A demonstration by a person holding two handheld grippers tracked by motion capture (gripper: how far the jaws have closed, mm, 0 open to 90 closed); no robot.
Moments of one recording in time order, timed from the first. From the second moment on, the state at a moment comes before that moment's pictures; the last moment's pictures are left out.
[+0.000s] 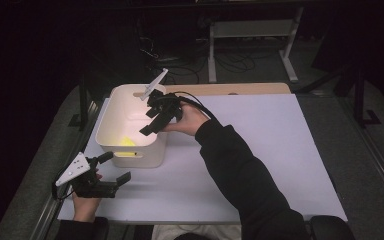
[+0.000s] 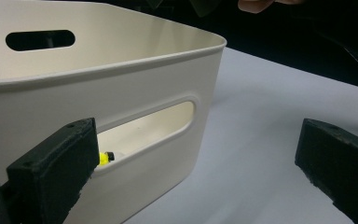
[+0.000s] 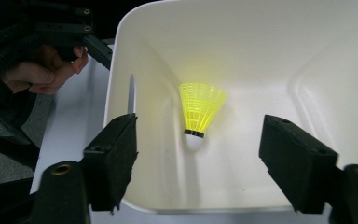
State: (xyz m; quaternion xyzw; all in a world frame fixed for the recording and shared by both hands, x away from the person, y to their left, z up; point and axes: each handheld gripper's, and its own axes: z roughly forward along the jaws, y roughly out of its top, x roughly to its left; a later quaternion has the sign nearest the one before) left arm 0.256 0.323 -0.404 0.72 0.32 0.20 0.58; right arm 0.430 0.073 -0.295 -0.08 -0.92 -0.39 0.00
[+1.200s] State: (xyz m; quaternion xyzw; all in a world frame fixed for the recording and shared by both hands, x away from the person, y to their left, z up) left arm 0.257 0.322 -0.404 0.72 0.32 0.20 0.58; right arm 0.425 0.023 -0.280 -0.12 -0.89 -0.43 -0.04
